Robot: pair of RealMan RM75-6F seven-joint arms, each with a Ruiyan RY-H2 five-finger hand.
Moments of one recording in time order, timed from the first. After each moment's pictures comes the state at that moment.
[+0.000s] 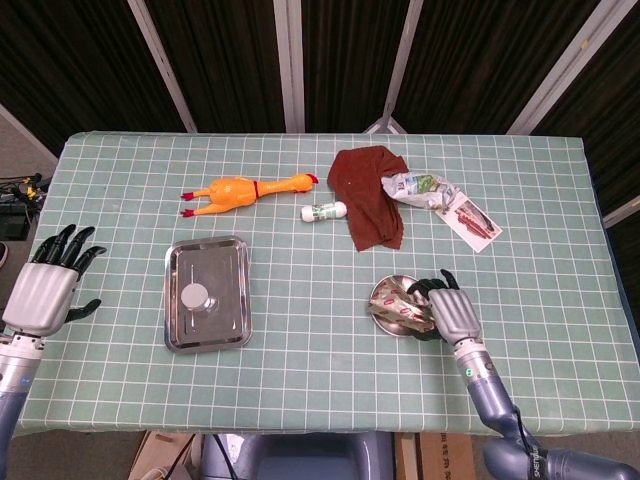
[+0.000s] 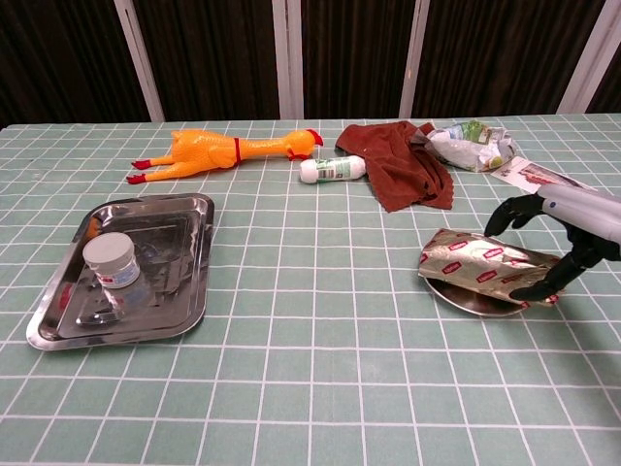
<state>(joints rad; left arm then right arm) -0.32 -1.14 -0.09 -1.57 1.46 1.38 0.25 0.50 -1.50 0.13 -1.55 -1.10 1.08 -0.23</state>
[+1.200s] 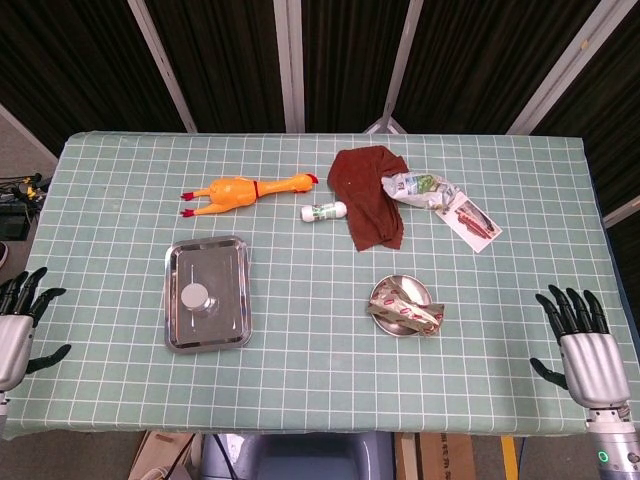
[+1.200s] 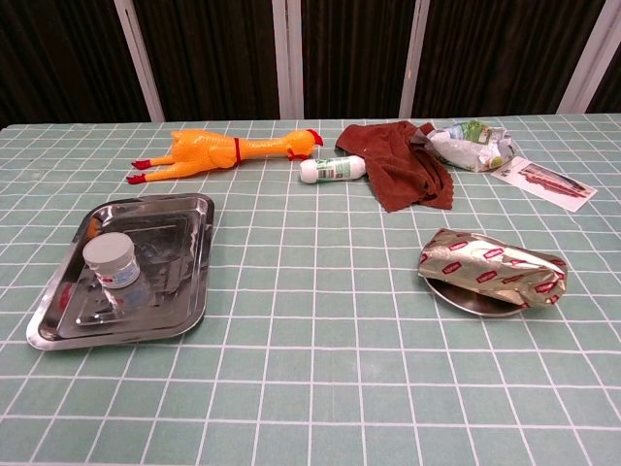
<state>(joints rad) -0.12 -1.10 -0.01 -1.71 1.45 1.53 0.20 0.12 -1.16 -0.02 -1.57 -1.53 1.58 -0.13</state>
